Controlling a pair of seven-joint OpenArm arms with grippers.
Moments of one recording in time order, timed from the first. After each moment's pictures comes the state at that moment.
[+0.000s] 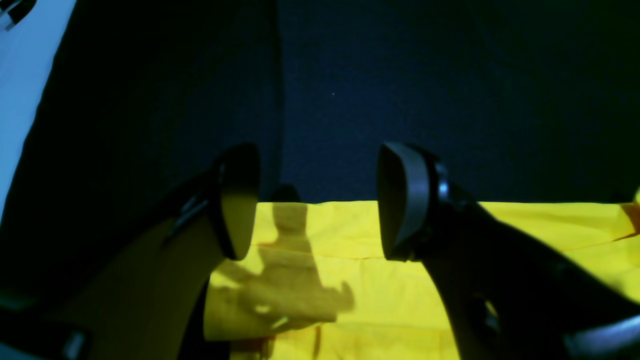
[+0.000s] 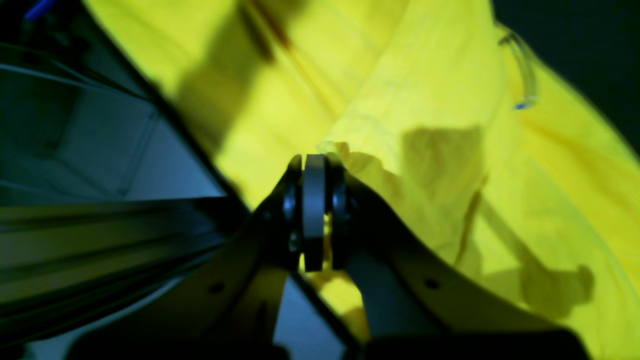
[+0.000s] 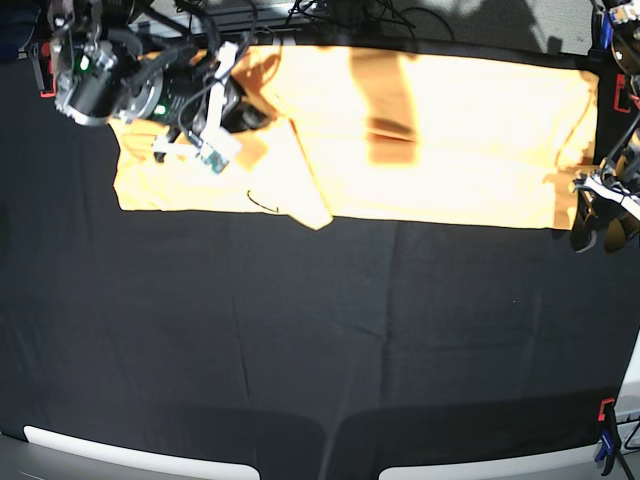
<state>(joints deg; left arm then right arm) 11.3 -17.5 -31.2 97.6 -33.2 -32.4 36.4 -22.5 21.7 0.5 124.5 44.5 37.3 -71.2</state>
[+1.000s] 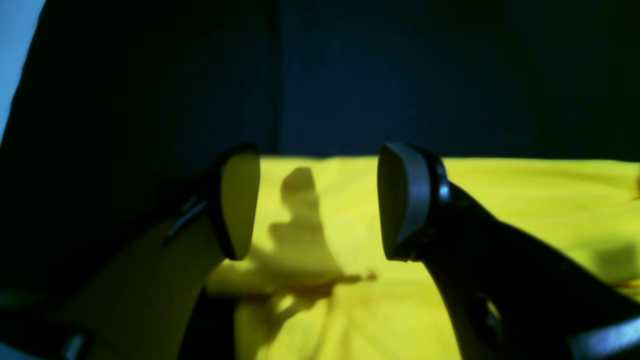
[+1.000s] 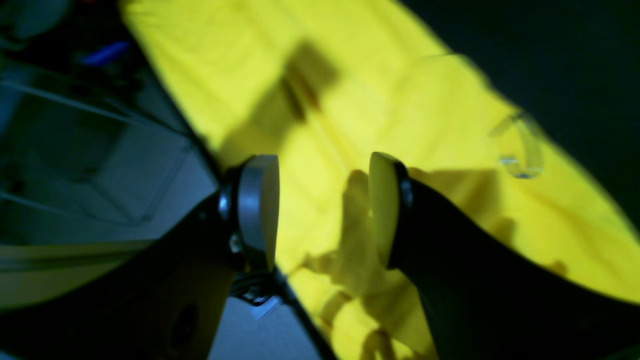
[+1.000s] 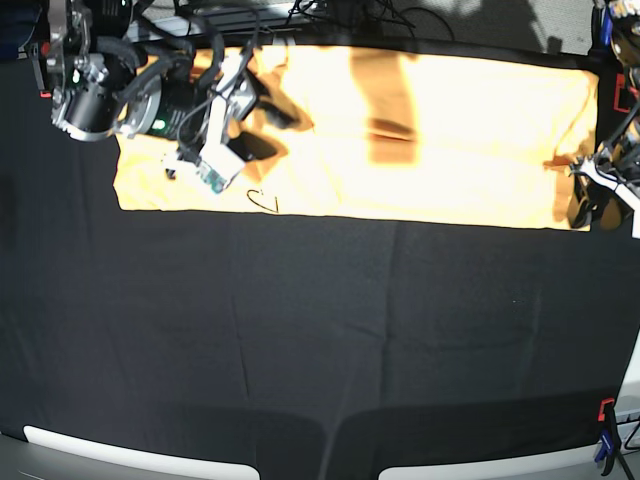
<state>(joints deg) 14.0 -17.5 -31.2 97.6 -29.4 -27.9 39.9 -17.6 21.7 0.5 124.5 49.4 37.3 -71.2</state>
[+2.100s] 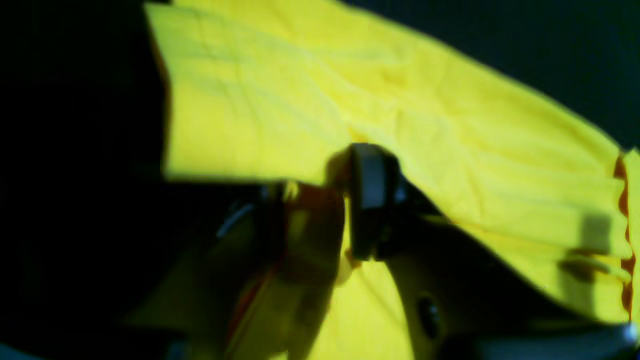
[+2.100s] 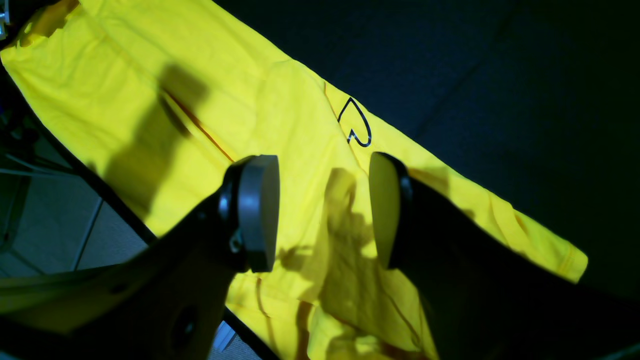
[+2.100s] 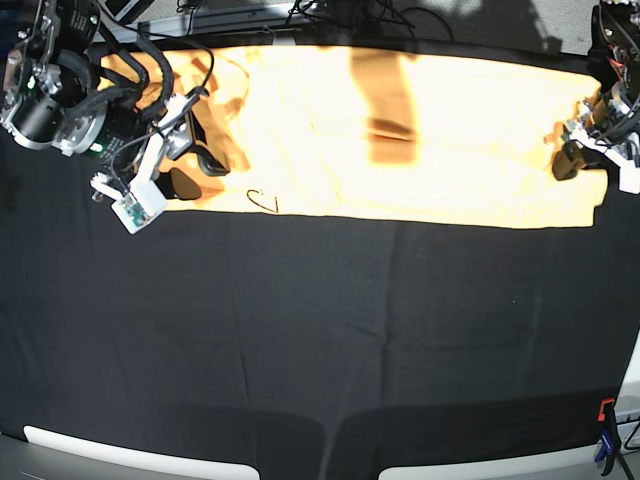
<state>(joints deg) 14.6 -17.5 -31.3 79.0 -44.4 -36.9 41.7 -17.7 21.5 15.3 124.5 48.4 37.3 -71.2</state>
